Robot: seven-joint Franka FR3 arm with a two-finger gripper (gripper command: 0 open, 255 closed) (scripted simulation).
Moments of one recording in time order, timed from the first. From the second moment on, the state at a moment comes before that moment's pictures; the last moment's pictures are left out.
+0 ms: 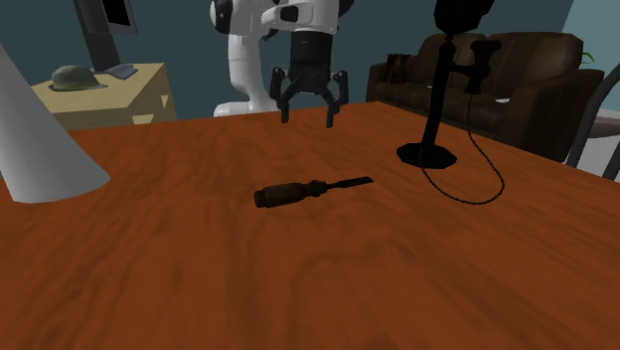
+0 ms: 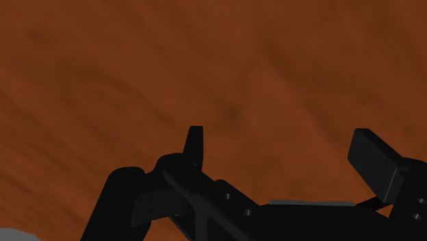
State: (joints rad) arm -0.16 -0.18 0.34 -1.84 -0.07 1.78 0.78
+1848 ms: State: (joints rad) arm -0.11 0.44 0.33 -1.17 -0.27 1.64 1.40
